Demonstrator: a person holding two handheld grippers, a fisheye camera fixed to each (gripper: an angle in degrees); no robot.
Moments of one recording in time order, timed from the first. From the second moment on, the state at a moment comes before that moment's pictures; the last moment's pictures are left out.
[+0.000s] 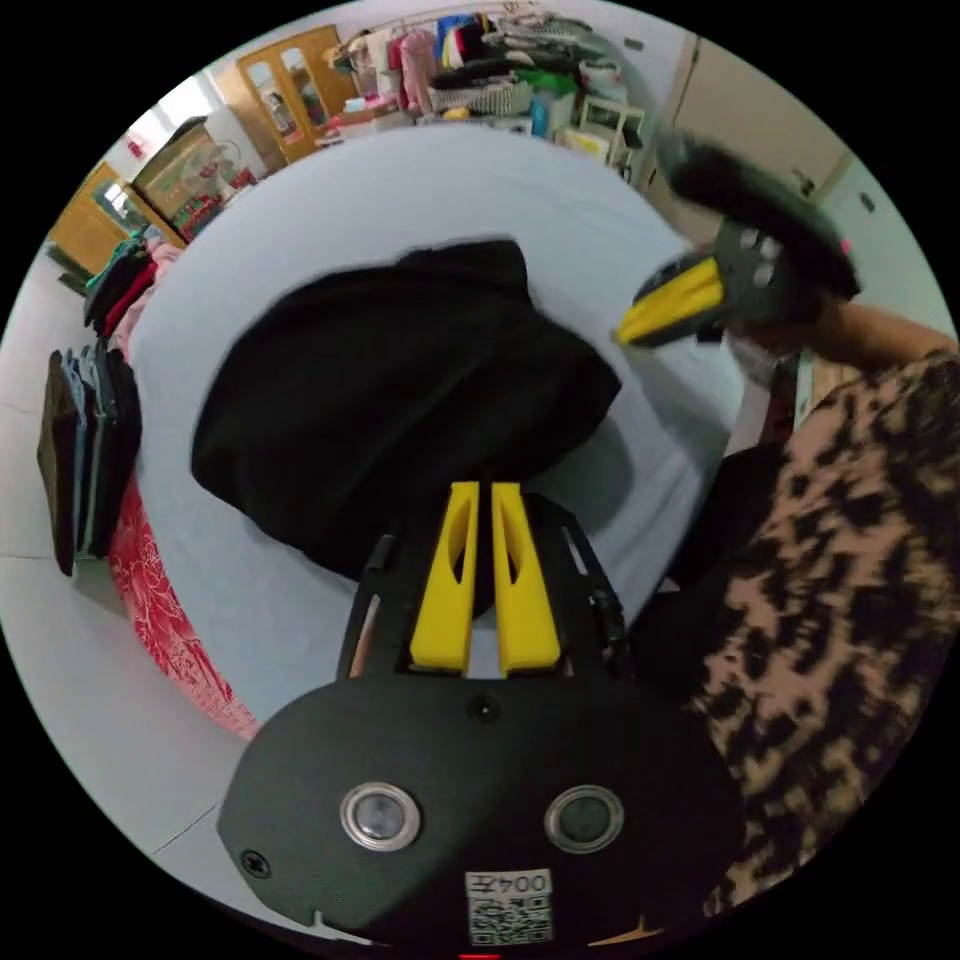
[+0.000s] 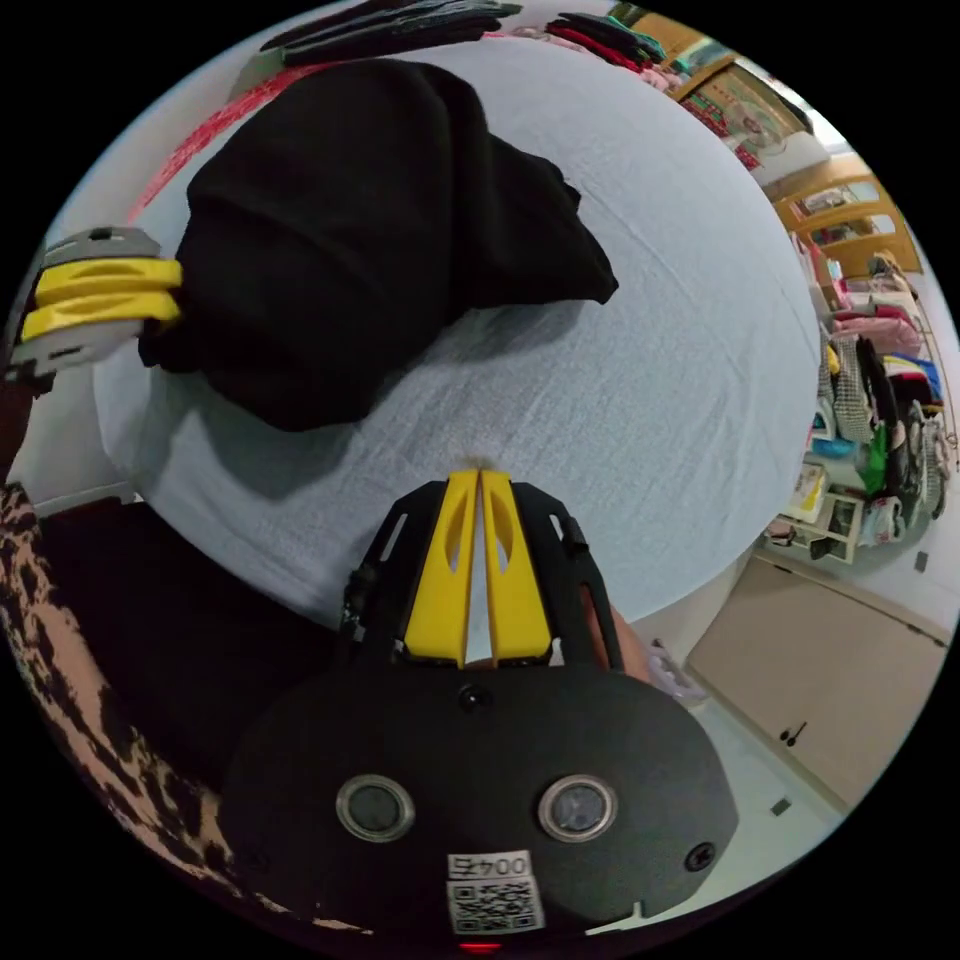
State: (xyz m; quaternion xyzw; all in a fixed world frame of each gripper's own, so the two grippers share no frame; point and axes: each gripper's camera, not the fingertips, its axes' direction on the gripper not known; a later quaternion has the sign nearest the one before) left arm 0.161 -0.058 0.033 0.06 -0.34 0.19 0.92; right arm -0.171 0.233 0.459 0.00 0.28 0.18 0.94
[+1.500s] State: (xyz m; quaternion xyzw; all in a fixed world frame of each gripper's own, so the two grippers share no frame) left arm 0.234 -0.072 0.173 -0.10 -0.56 0.43 0.70; right arm -0.063 0.318 0.559 0.06 0.12 0.31 0.94
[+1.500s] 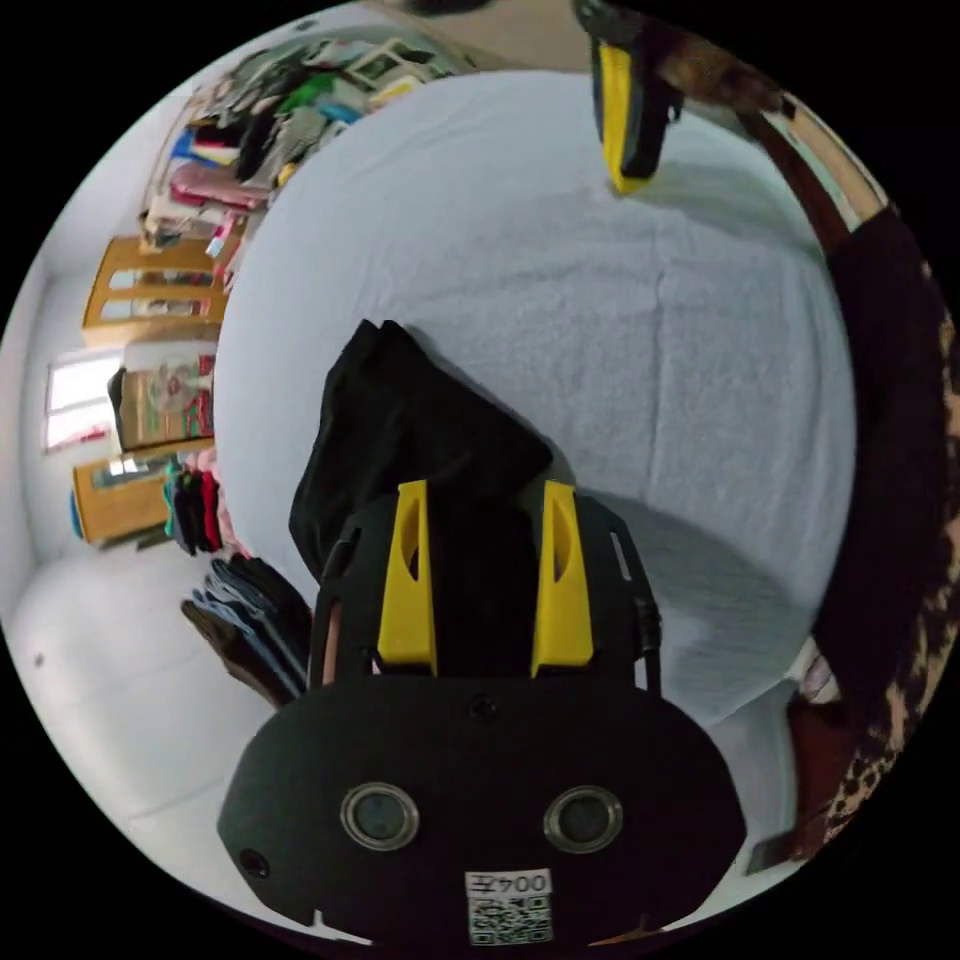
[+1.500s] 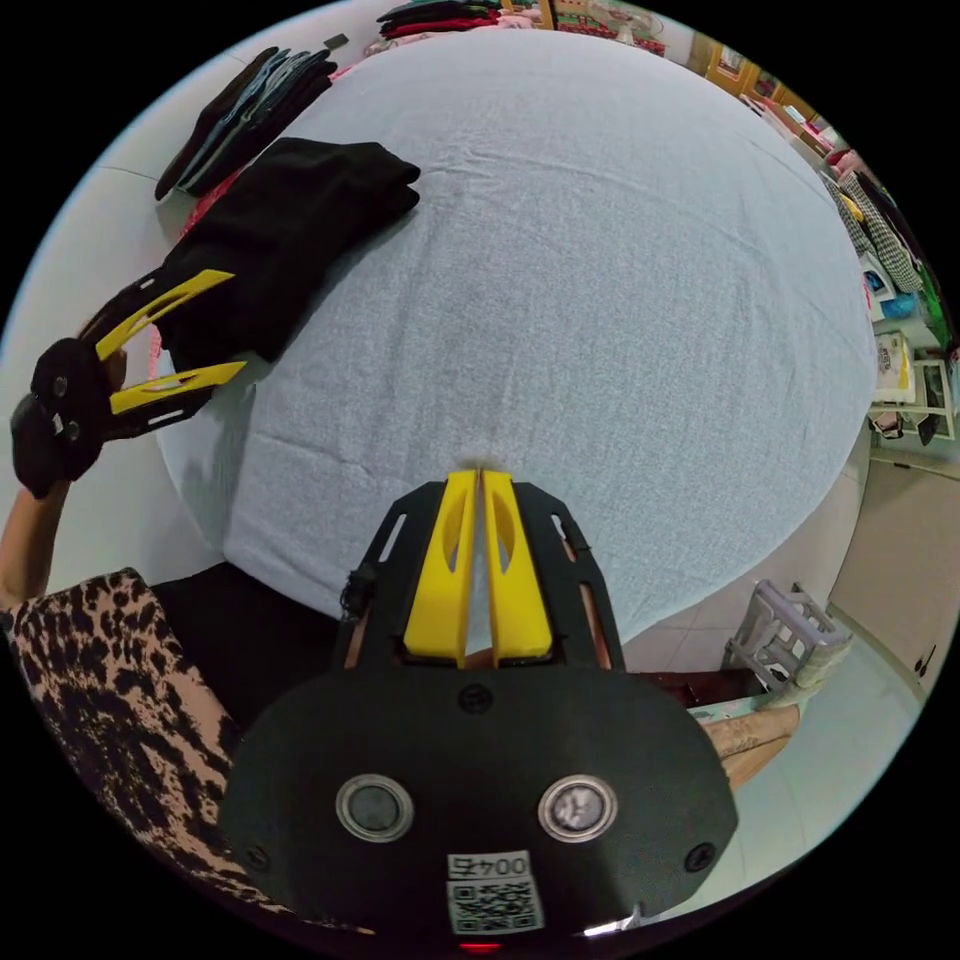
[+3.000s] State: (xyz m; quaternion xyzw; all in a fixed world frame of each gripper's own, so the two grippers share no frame) left arm -0.029 -0.001 -0.110 0.26 0.03 -0.03 0.96; right arm -0.029 0.177 0.521 -0.07 0.07 0.25 0.96
